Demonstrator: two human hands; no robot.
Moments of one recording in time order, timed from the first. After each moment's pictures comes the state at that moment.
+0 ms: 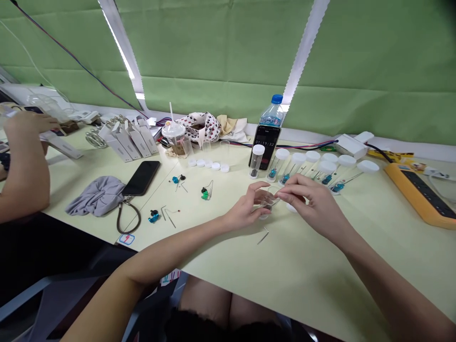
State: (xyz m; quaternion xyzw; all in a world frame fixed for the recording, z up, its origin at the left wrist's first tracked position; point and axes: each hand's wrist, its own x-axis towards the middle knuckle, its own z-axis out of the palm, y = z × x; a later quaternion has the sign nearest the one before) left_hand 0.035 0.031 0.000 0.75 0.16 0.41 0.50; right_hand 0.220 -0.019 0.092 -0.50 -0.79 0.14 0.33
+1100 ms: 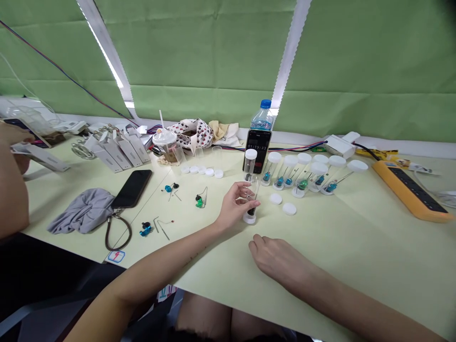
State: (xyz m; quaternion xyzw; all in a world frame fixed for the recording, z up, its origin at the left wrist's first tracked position) left_hand 0.033 0.044 0.004 0.57 0.33 0.47 0.59; right_hand 0.171 -0.069 0.018 -0.41 -0.90 0.05 0.17
